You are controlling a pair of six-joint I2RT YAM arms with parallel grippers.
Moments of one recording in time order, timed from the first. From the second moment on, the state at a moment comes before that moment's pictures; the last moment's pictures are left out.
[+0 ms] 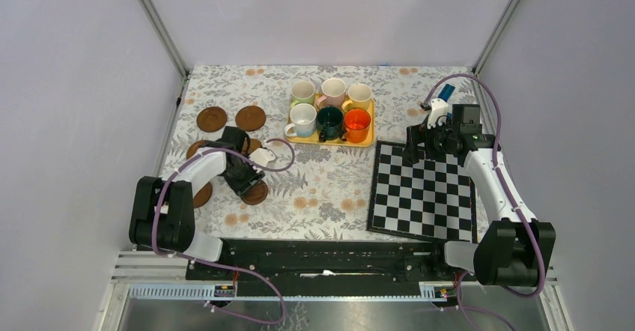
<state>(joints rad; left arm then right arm) -0.17 1.46 0.80 -0.71 0.15 0.73 -0.03 1.24 0.95 -0.62 -0.45 -0.23</state>
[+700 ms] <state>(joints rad) -0.04 1.49 0.83 -0.71 0.11 0.79 -0.03 1.24 0.95 -0.62 -0.45 -0.23</state>
